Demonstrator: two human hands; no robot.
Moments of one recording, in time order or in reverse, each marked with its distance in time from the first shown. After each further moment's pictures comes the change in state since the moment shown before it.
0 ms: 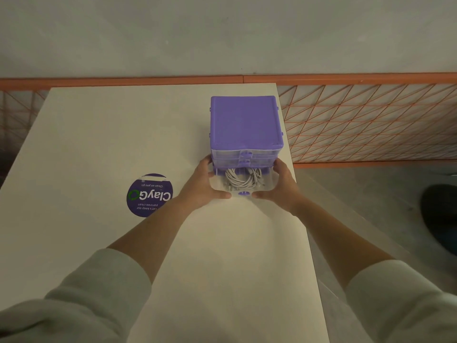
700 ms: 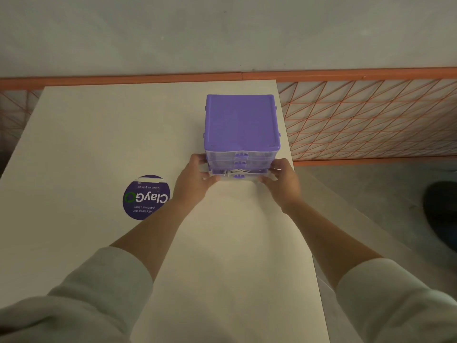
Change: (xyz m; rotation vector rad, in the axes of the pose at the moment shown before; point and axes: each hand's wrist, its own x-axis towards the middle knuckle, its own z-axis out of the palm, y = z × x) left_hand 0.010 -0.002 -0.003 0.126 0.265 0.057; right_hand 0.009 -0.009 0.010 0.077 0.238 0.081
